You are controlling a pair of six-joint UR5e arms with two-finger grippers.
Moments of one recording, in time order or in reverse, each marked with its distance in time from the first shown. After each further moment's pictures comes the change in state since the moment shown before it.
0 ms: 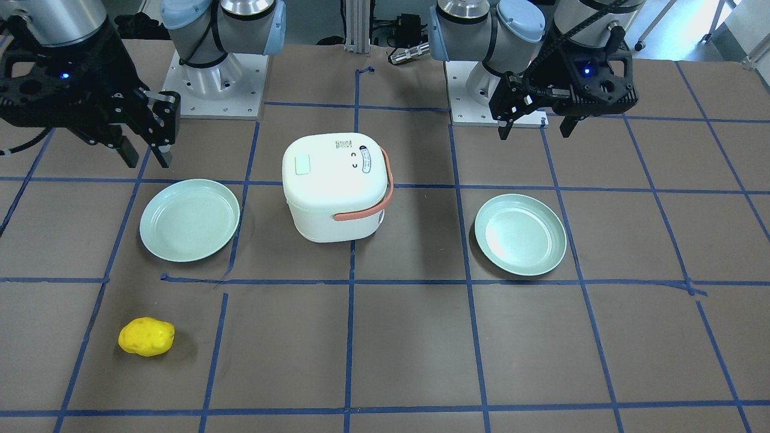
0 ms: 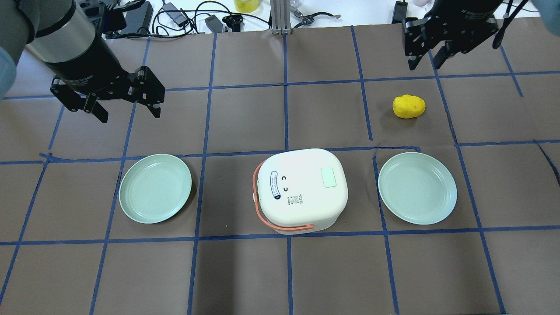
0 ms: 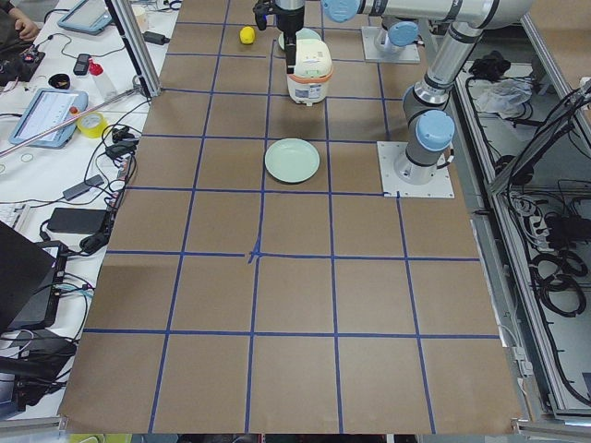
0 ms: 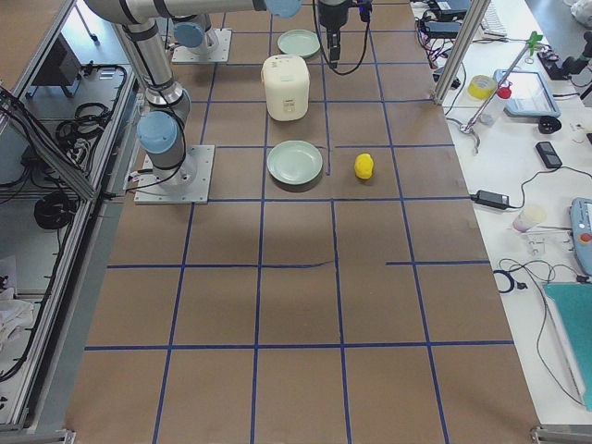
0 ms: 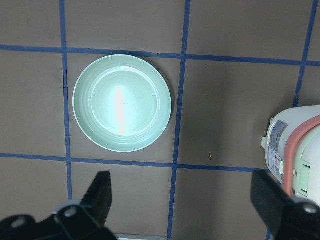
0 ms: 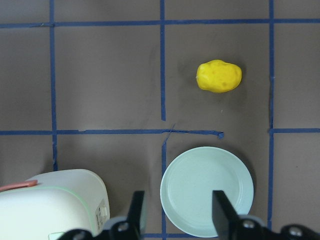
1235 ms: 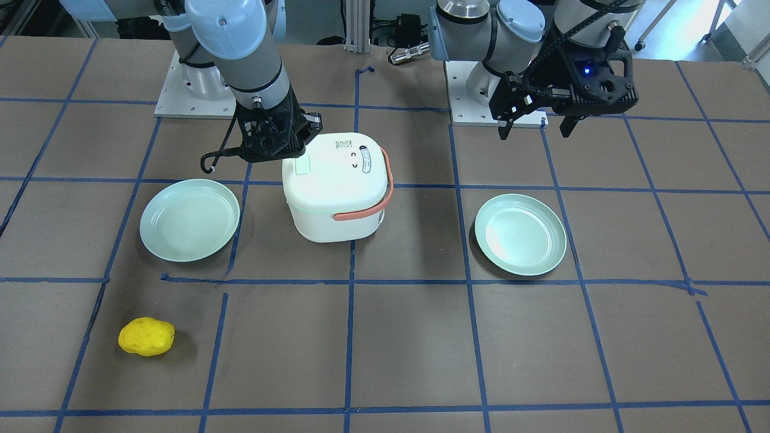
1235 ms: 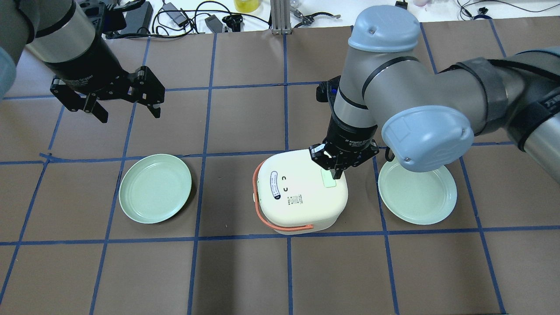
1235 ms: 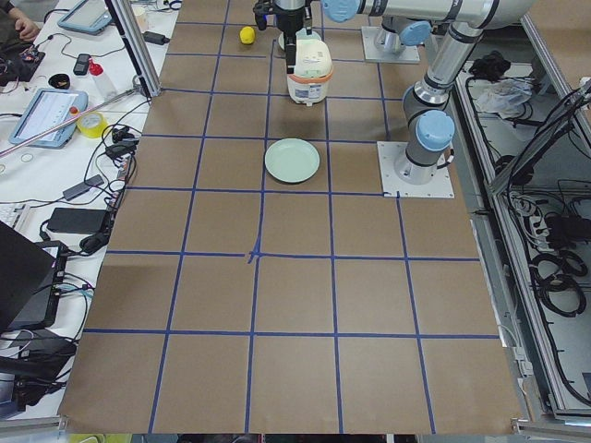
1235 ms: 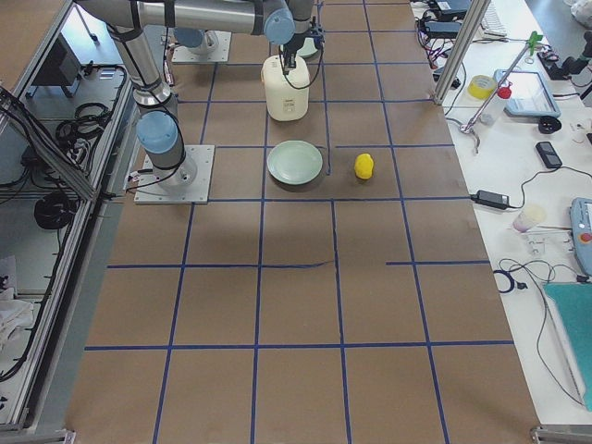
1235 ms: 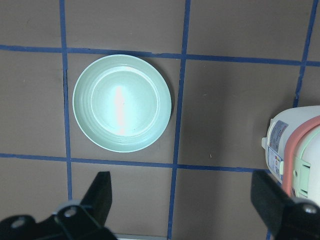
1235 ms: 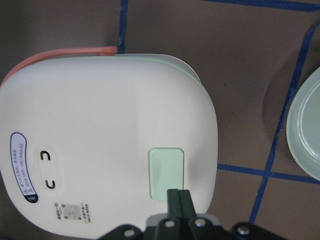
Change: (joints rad) left arm 0.000 0.000 0.000 0.000 0.000 0.000; right arm 0.257 0.005 0.330 -0.104 0.090 0.138
